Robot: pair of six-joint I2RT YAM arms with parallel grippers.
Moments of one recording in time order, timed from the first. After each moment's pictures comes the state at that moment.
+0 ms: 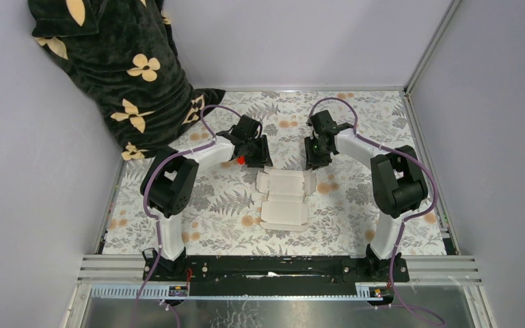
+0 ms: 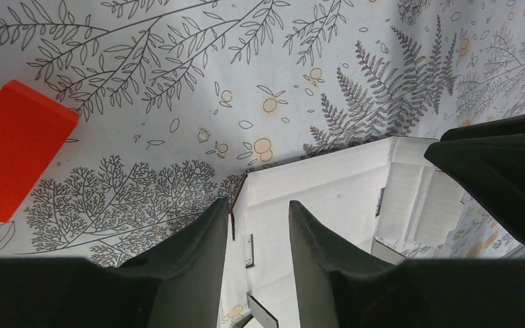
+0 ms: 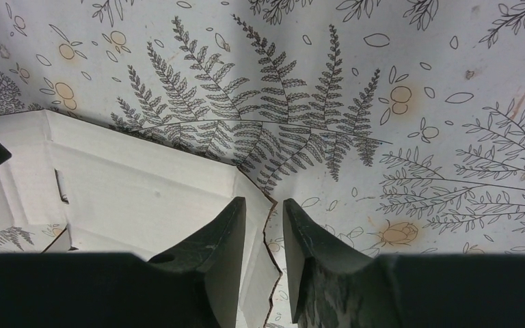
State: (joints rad) left arm -0.50 1.93 1.28 -0.30 0.26 -0.62; right arm 0.39 1.87 1.28 -0.60 -0.11 0.28
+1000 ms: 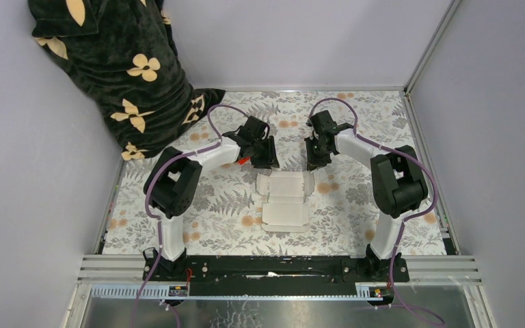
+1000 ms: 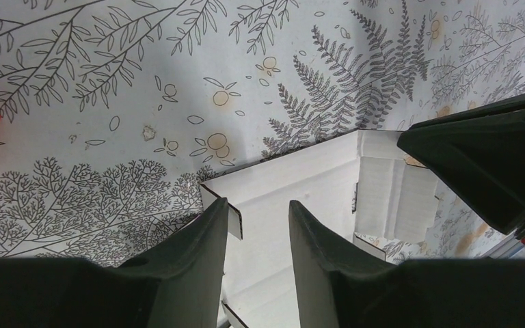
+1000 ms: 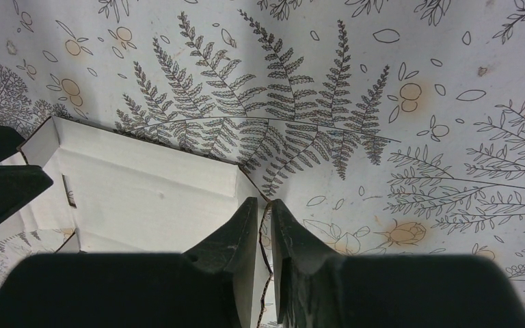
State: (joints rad) left arm -0.55 1.94 1.31 -0.31 0.25 -0.64; right arm 0.39 1.87 1.27 -0.60 -0.13 0.29
